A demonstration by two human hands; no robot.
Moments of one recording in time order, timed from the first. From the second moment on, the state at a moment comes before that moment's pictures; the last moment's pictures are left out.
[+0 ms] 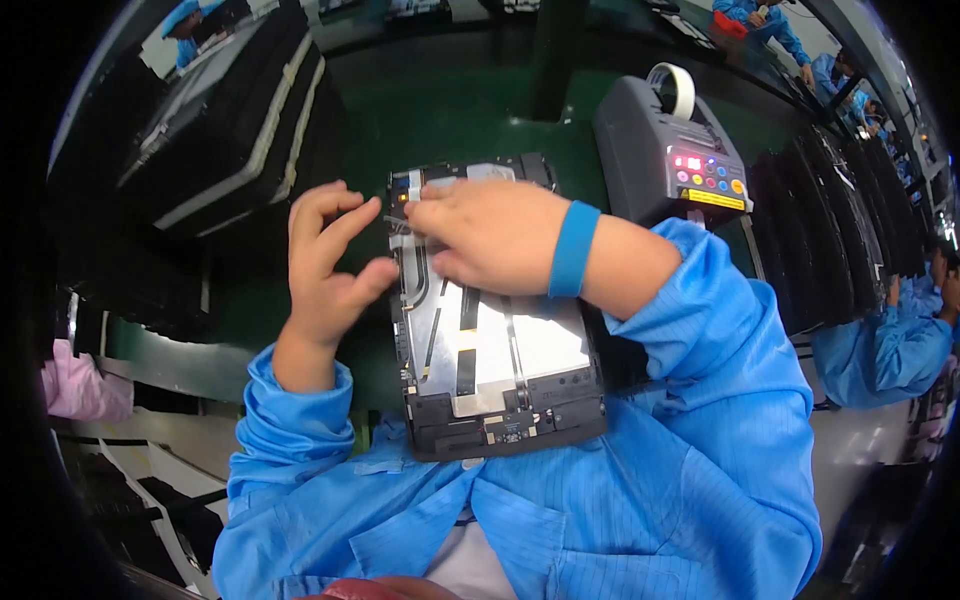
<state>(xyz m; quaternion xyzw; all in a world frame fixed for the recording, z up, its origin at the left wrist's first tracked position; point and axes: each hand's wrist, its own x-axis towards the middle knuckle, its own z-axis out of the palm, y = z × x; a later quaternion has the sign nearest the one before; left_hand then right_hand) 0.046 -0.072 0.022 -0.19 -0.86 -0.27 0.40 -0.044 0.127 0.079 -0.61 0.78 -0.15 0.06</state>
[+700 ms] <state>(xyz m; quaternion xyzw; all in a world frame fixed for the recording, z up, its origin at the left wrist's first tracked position) 0.057 0.024 0.091 -0.23 -0.89 -0.30 0.24 0.035 0.248 0.037 -0.26 0.71 -0.66 -0.04</state>
